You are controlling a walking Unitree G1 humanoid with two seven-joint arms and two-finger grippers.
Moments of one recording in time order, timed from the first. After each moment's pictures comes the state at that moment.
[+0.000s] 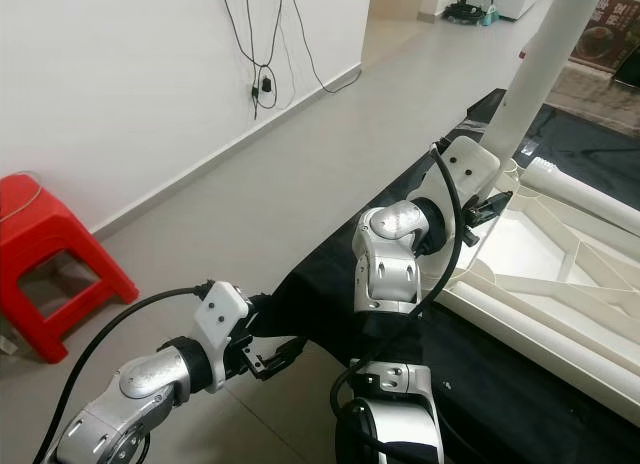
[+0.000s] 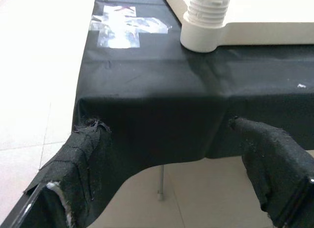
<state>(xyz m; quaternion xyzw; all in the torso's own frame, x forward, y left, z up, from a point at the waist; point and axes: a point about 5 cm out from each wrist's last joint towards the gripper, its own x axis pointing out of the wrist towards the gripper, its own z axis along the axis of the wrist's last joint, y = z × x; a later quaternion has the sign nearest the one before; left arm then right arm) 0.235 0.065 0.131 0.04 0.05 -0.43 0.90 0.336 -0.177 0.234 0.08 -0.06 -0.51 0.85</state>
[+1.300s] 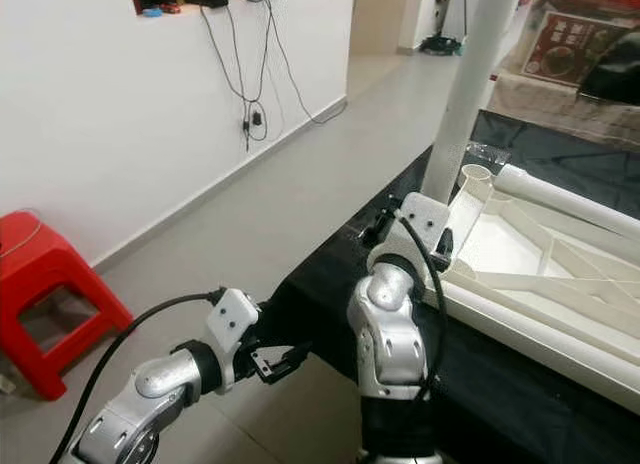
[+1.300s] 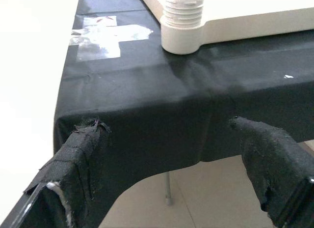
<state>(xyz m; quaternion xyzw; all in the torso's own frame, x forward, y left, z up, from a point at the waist) 0.249 0.059 0.120 0.05 0.04 -0.44 0.90 0.305 -0.157 0.196 0.07 -0.02 -0.25 0.97</state>
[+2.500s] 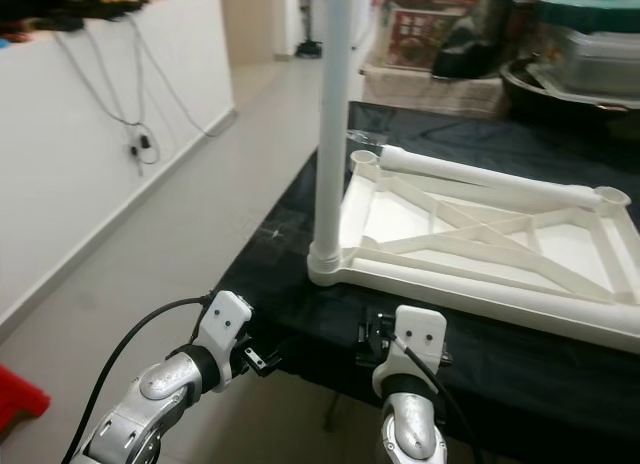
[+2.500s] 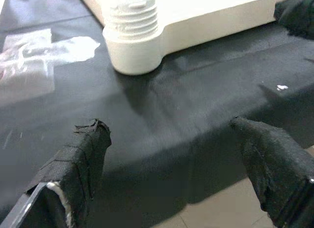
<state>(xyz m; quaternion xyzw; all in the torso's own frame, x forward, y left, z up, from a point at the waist) 0.262 0.068 0.102 0.06 0.05 -0.34 0.94 0.217 -0.156 0.109 0.01 0.06 -0.11 0.99</state>
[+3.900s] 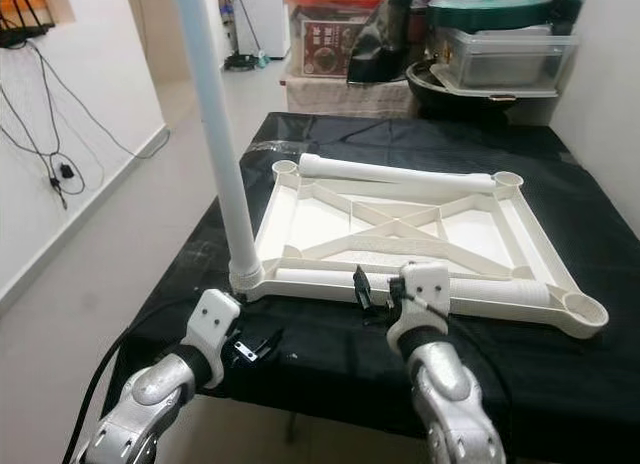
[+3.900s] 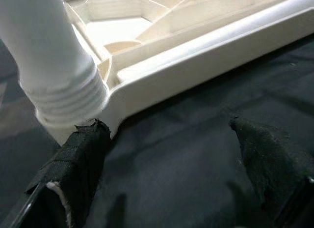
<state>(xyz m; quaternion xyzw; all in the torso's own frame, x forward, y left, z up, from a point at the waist) 0.261 0.090 0.099 0.07 0.04 -0.28 0.96 0.276 -0.191 0.139 -0.04 0.01 0.06 1.00</state>
